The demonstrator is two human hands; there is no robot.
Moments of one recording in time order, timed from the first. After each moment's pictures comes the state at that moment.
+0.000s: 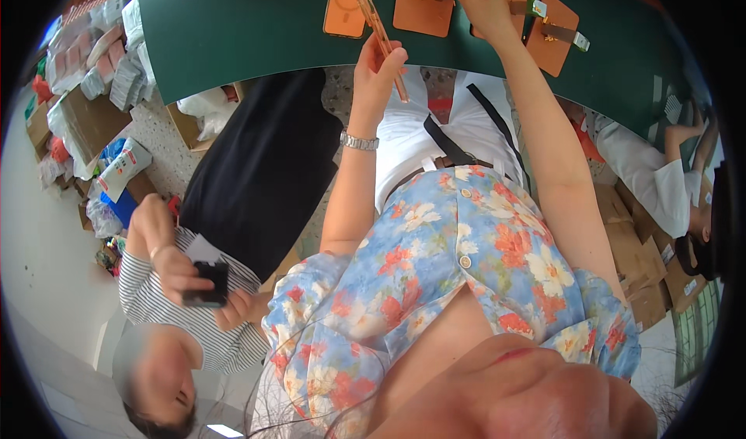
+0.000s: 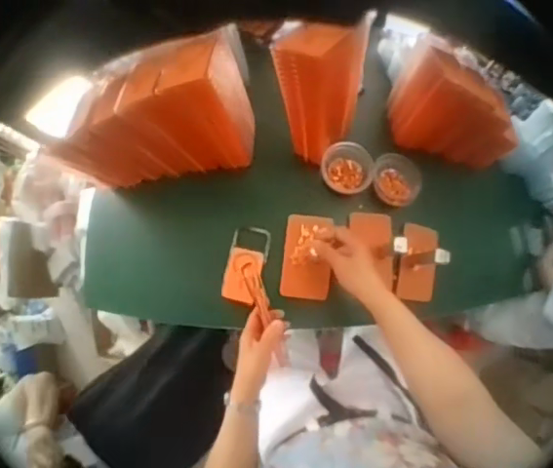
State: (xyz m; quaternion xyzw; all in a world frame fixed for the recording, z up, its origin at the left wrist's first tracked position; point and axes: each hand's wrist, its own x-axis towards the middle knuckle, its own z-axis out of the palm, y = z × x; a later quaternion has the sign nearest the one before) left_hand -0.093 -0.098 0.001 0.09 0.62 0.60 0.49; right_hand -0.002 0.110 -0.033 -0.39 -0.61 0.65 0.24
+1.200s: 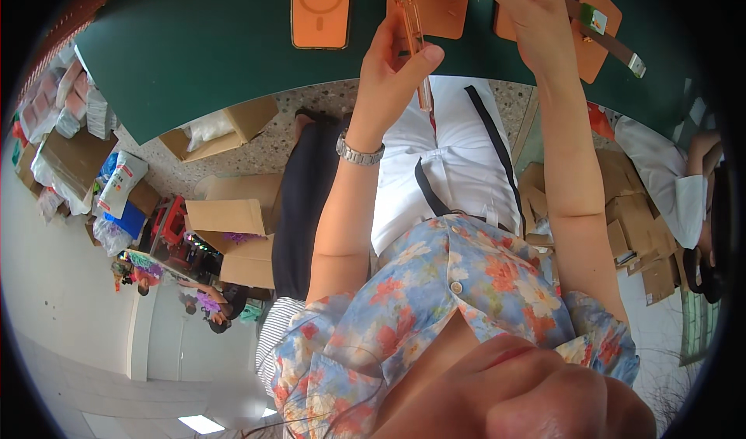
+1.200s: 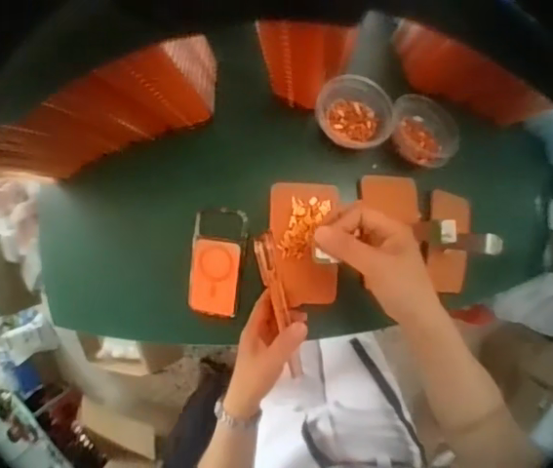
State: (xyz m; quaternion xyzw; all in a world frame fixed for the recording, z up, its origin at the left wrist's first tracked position) left_hand -0.071 -0.062 0.033 0.15 0.58 0.55 0.57; right_hand 0.028 0.106 0.075 -0.46 -0.52 0.69 0.19
